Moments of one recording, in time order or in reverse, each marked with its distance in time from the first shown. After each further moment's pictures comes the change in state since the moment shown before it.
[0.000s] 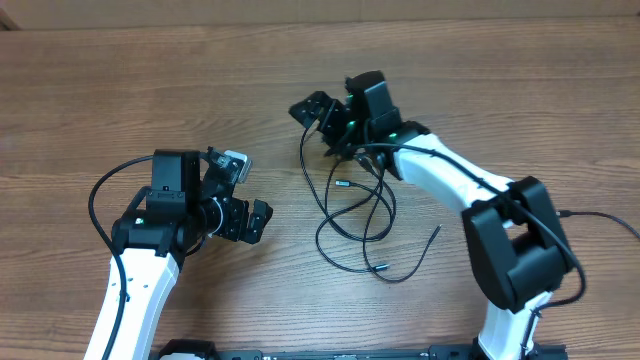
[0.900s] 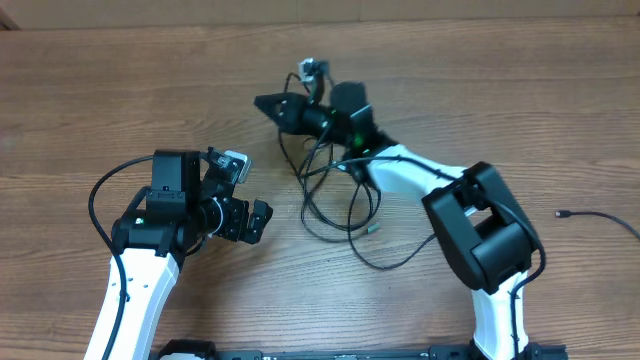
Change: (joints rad) left arm 0.000 0.000 0.000 0.000 0.000 0.000; right arm 0.041 0.135 -0.008 0.713 -0.182 -0.106
